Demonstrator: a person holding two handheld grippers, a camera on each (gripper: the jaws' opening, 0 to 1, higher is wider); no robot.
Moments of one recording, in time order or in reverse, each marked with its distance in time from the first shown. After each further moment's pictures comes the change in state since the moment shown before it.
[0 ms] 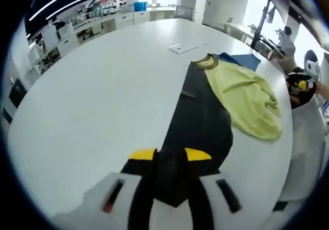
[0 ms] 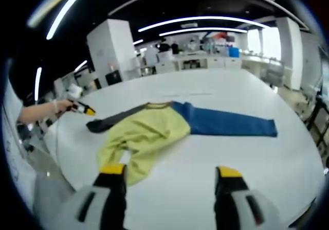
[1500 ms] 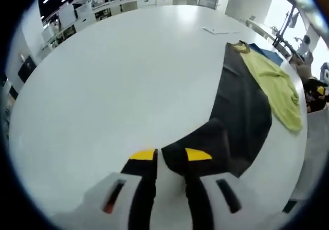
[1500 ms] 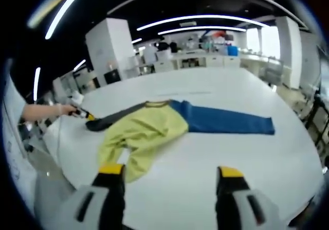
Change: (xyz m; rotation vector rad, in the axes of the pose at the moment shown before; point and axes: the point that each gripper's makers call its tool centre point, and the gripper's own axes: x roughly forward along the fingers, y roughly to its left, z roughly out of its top) left arm 0.031 0.068 -0.049 -0.111 0.105 0.088; right arm -0.009 -0.009 -0.003 0.006 0.015 -0.016
